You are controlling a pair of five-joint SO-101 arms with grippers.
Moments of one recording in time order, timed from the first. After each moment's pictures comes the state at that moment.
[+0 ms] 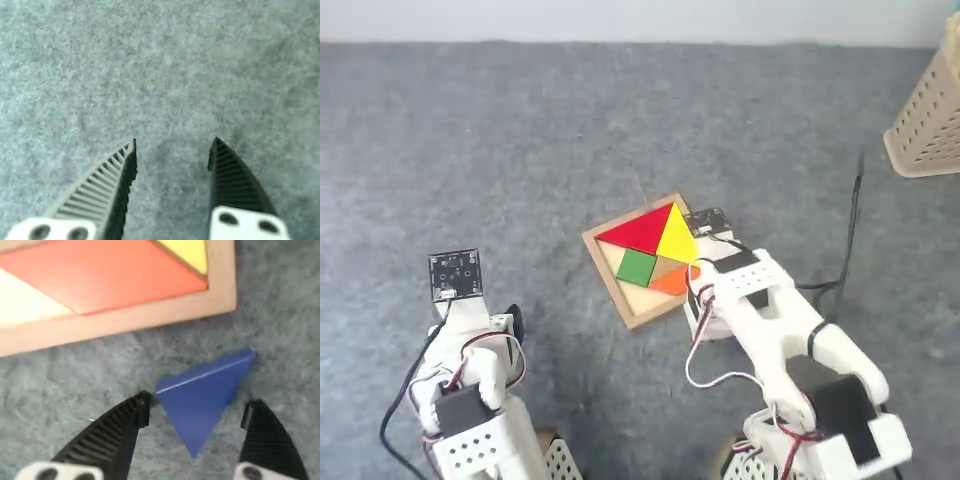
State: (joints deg) left arm -28.7 -103.8 96.8 72.2 -7.3; right arm -24.9 -7.5 50.5 57.7 -6.4
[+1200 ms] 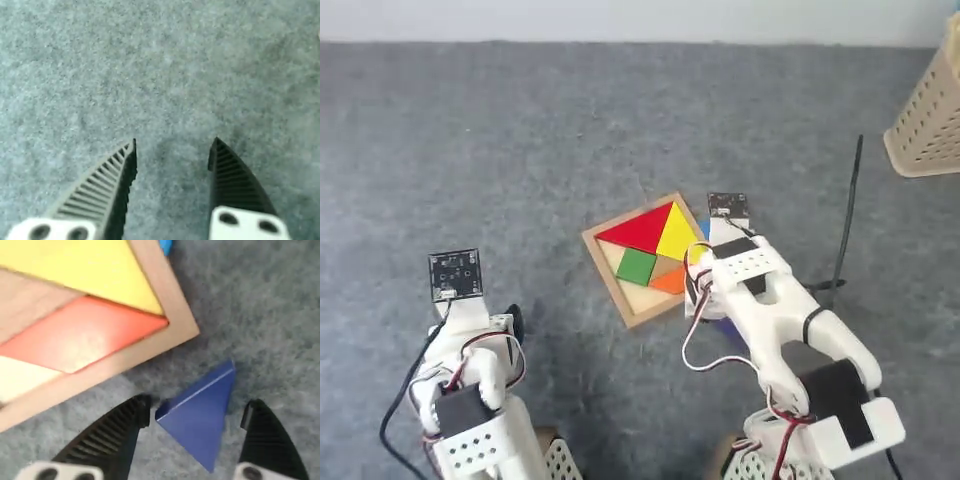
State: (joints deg) left arm -28.7 -103.8 96.8 72.2 -7.3; right arm -24.1 -4.8 45.7 55.9 -22.0
